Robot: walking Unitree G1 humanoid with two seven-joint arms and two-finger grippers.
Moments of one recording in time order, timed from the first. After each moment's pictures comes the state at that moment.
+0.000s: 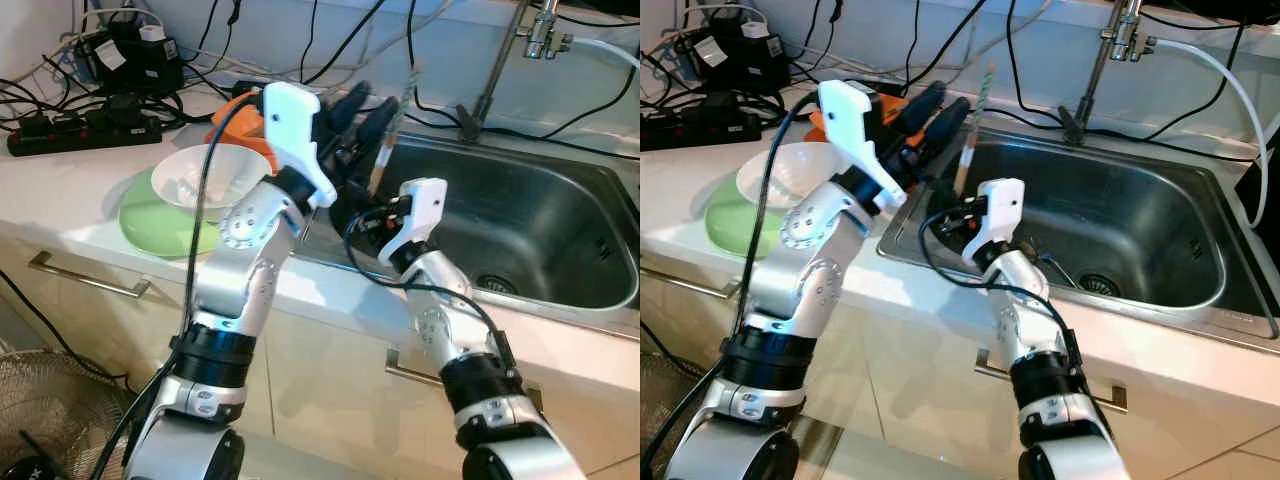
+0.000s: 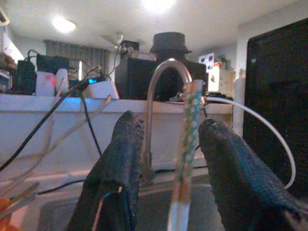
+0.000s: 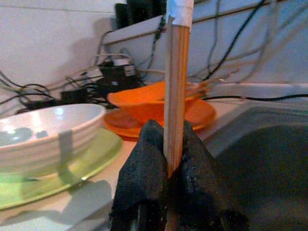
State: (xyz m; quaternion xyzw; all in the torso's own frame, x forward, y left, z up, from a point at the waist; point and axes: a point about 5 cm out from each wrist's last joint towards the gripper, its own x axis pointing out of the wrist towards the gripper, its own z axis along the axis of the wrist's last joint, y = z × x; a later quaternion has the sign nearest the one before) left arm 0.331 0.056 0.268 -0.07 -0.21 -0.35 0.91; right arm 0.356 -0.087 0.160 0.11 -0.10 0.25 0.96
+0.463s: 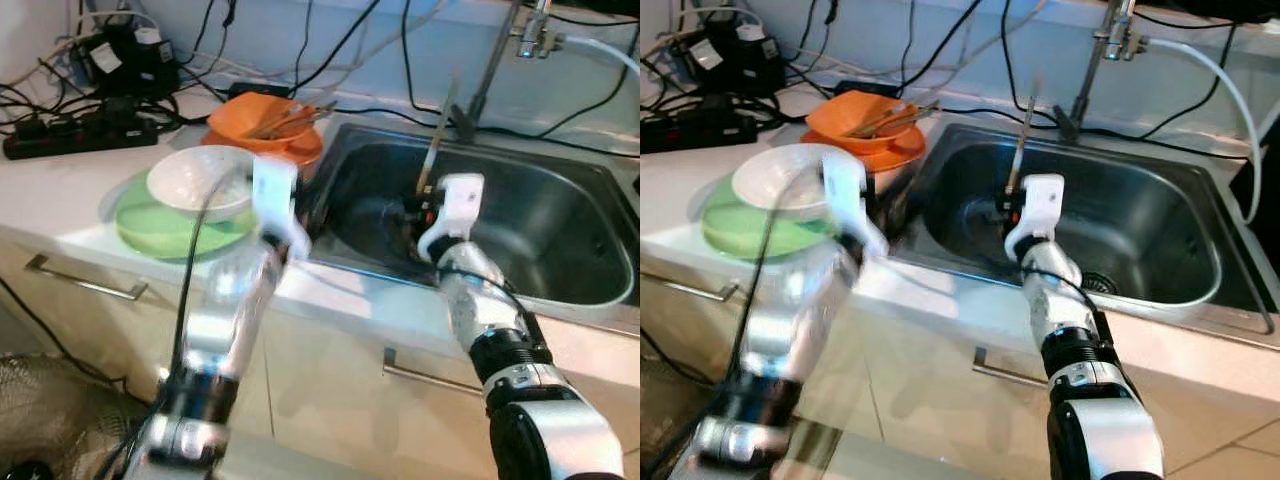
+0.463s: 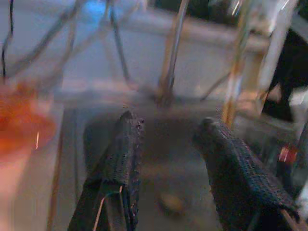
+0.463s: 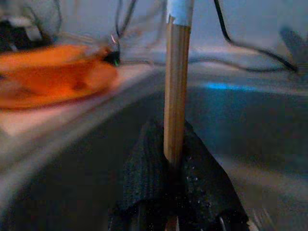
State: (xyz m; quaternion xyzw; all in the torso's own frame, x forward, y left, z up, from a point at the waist) left arm 0.329 0.084 0.164 -0.07 -0.05 -0.30 0.95; right arm 0.378 -0.141 0.136 0.05 -0.02 0.11 0.99
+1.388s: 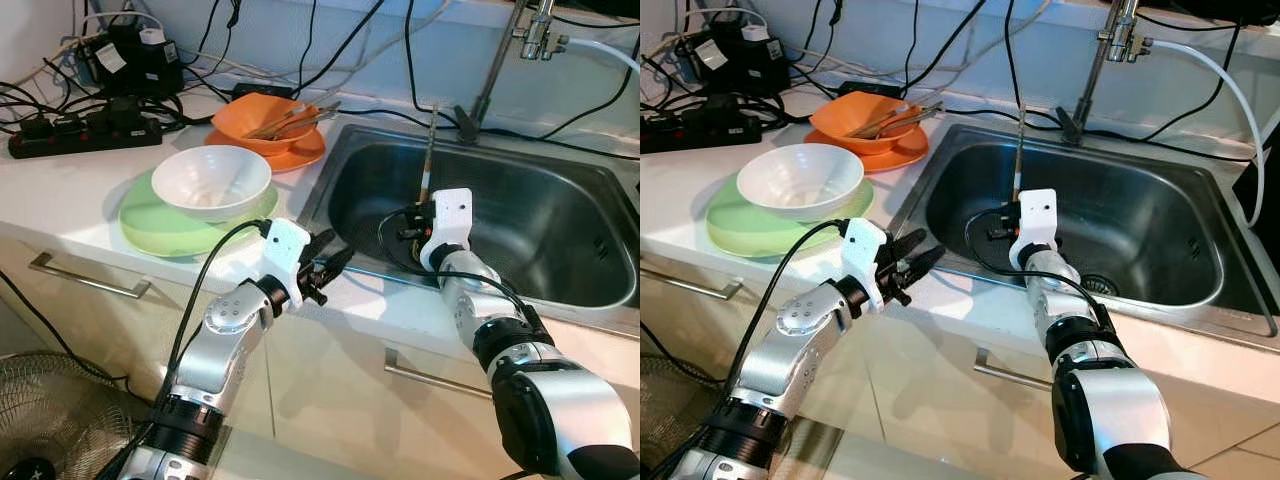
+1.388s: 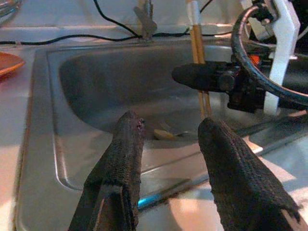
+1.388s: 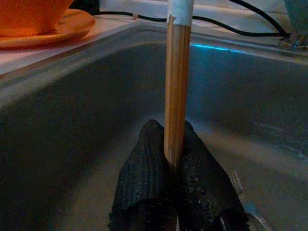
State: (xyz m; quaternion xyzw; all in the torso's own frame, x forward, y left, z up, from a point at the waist) left arm 0.313 0.086 0.135 0.01 0.01 -0.36 0.93; right arm 0.383 -0.147 0.121 0.00 0.05 0.09 0.99
